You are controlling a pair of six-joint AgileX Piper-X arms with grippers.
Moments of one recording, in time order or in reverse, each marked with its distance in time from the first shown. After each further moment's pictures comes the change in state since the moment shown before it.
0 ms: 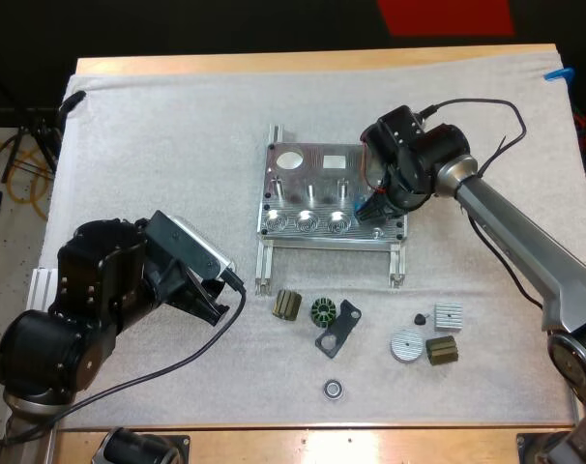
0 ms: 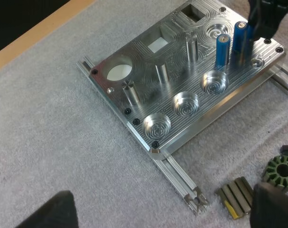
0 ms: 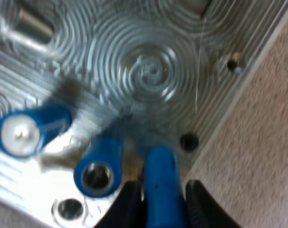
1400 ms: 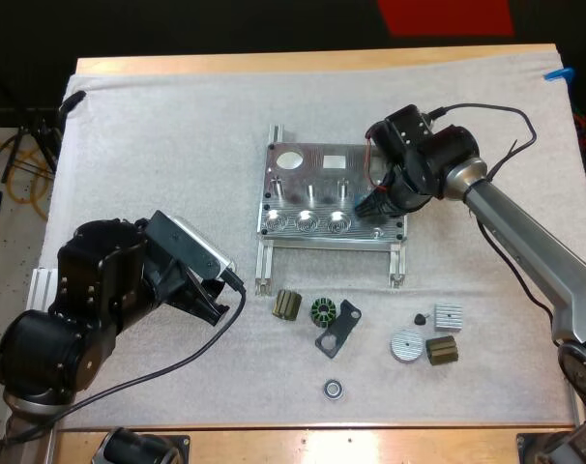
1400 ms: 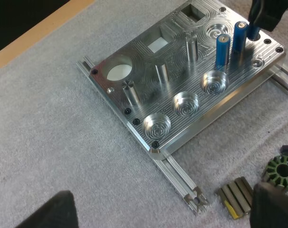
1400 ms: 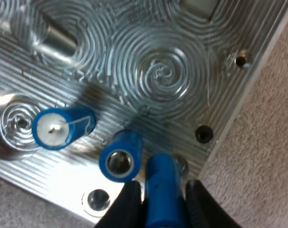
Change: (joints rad) left arm 0.000 0.000 0.000 0.000 0.000 0.000; right arm -0.001 -0.050 0.025 -0.010 -0.057 0.077
